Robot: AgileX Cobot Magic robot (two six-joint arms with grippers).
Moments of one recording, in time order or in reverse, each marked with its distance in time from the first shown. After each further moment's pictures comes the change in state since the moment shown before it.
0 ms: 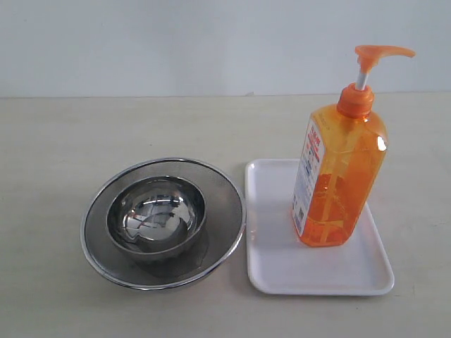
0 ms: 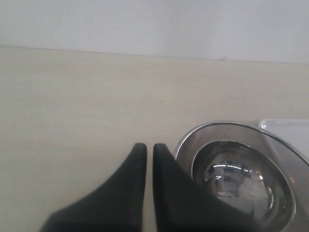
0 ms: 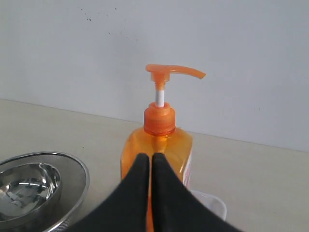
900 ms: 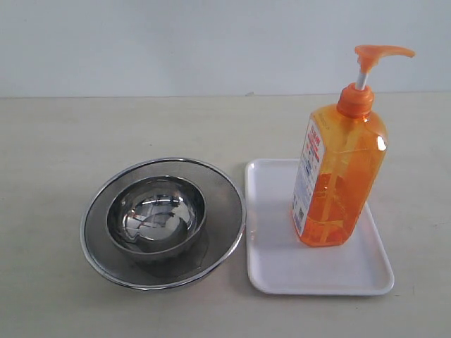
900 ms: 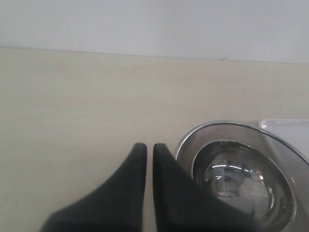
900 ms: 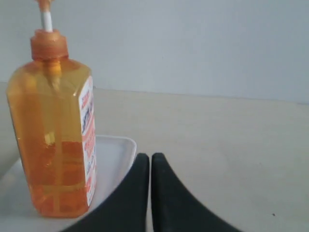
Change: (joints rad) left arm 0.000 0.000 0.000 0.004 0.000 0.000; right arm 0.000 -0.317 0.127 -1.542 -0.136 1.499
